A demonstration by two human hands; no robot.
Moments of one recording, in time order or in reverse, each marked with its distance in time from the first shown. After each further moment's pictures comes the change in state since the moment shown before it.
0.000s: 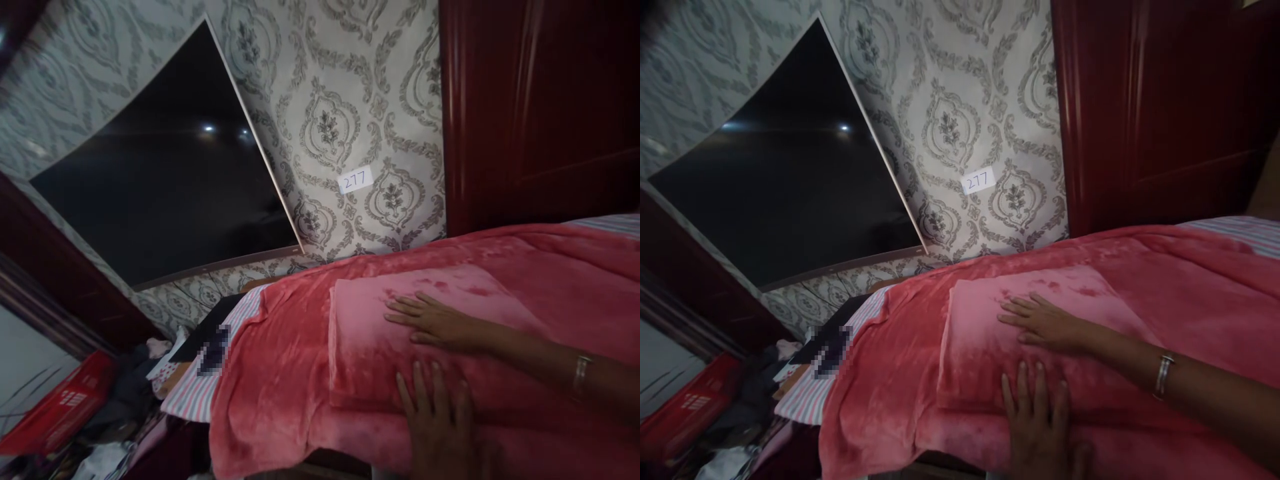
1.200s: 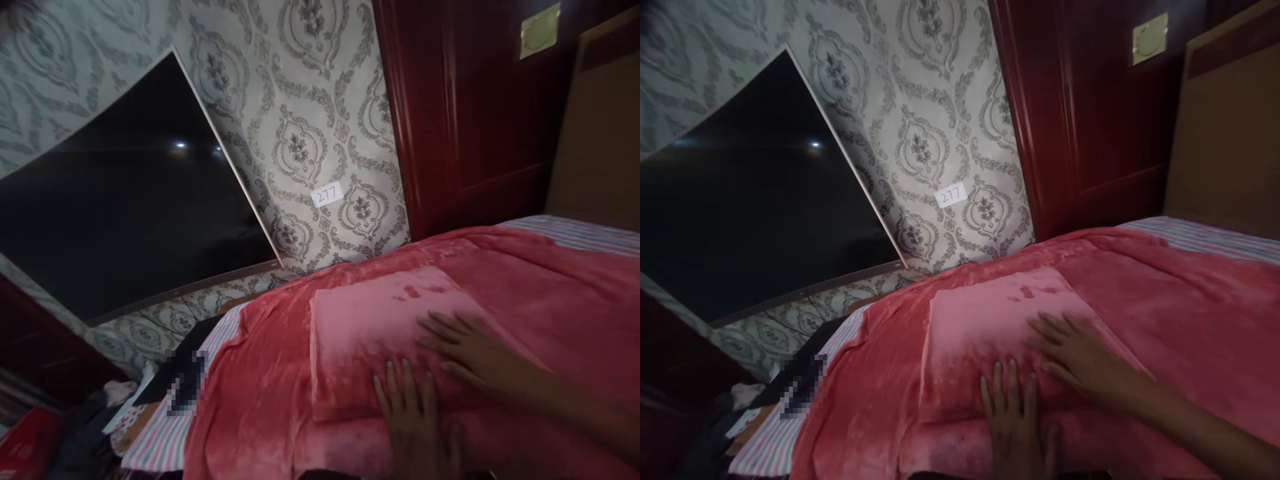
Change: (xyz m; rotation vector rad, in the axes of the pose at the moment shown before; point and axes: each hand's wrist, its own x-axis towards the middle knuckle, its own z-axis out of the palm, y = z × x) left_hand -0.002 -0.004 0.014 -0.080 0.144 -0.040; right_hand -0.111 -0.013 0.043 -0.133 0.242 0.301
